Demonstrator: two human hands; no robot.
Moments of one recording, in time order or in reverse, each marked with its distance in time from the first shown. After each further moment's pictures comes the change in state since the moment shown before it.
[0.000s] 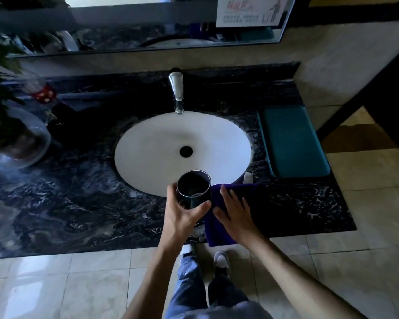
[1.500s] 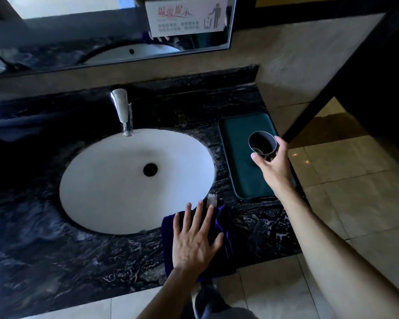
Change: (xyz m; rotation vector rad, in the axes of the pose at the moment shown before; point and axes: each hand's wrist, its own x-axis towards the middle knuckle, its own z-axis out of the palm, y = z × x) left_hand 0.040 -0.080 0.141 1.260 -0.271 0.401; right_hand 0.093 0.114 -0.207 0.452 0.709 0.179
